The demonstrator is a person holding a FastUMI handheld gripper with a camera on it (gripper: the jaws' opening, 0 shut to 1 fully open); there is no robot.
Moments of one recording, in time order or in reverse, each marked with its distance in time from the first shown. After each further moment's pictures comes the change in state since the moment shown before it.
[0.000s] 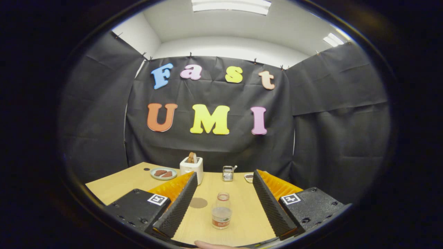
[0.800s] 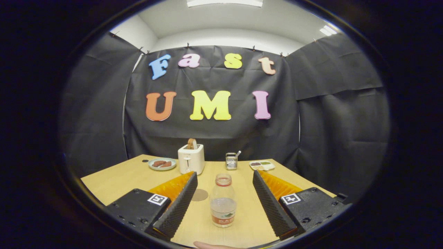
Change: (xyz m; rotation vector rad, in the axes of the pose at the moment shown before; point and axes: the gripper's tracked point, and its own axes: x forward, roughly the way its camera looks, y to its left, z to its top) arm 0.051 -0.007 -0.090 0.033 0.073 0.020
